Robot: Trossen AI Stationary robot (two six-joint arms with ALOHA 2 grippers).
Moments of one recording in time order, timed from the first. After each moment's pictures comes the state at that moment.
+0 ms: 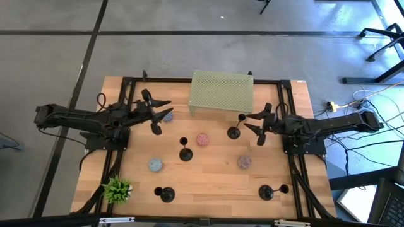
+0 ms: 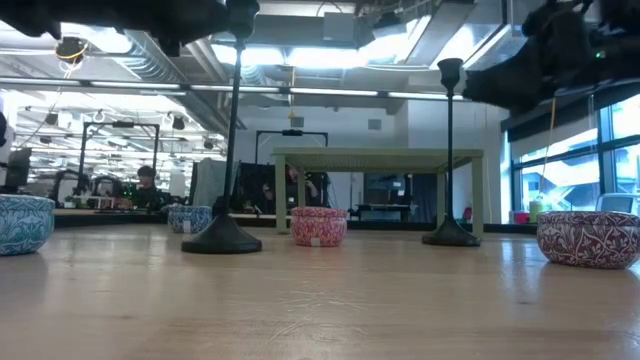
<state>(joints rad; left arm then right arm) 0.02 0.71 0.38 0.48 -0.36 0.12 0.10 0.57 0.18 0.27 0.36 0.05</state>
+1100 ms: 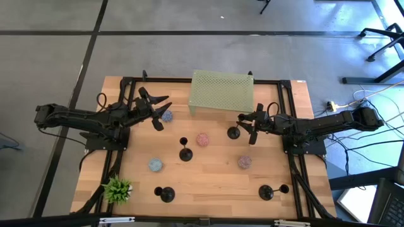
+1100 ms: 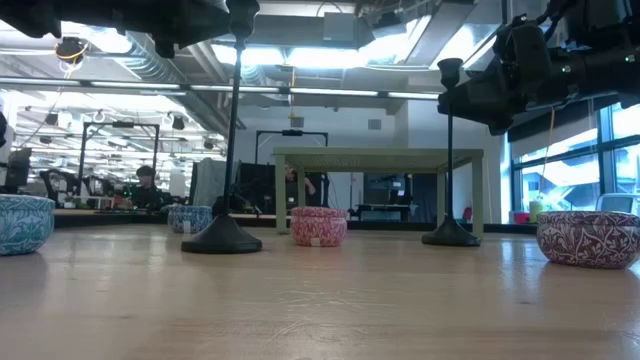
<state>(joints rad) 0.02 0.73 0.38 0.52 -0.48 0.12 0.03 0.89 0.18 0.58 0.28 0.14</state>
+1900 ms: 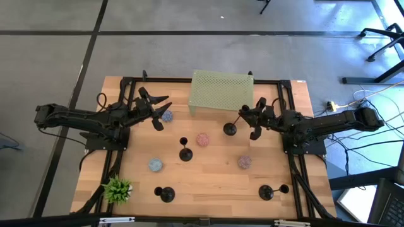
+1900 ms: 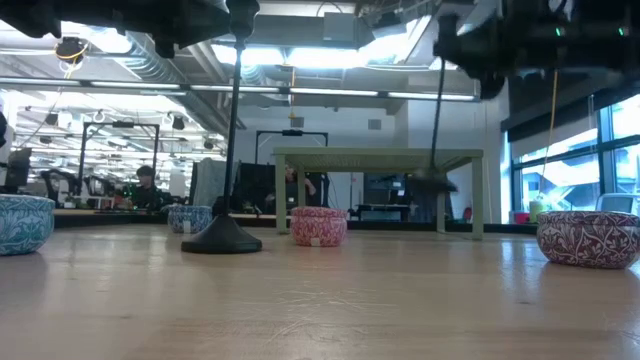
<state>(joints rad) 0.02 0.73 0.38 0.52 -0.48 0.12 0.03 0.86 0.25 0.75 0.29 0.10</state>
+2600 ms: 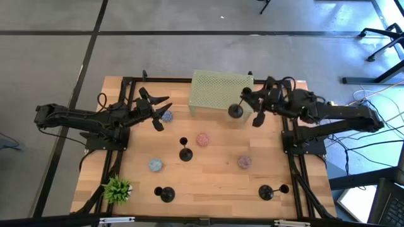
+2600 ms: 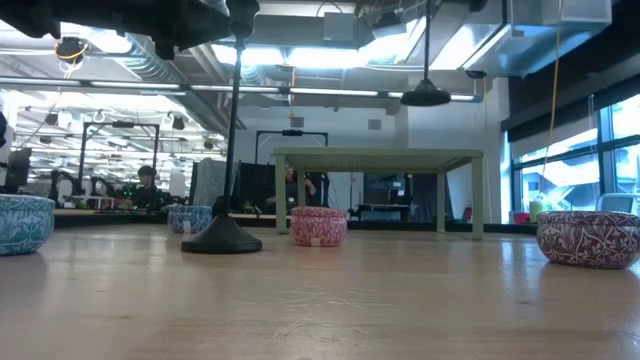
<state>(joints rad) 0.02 0.73 0.38 0.50 -0.48 0.12 -0.01 0.87 0.84 0.07 0.30 -0.08</state>
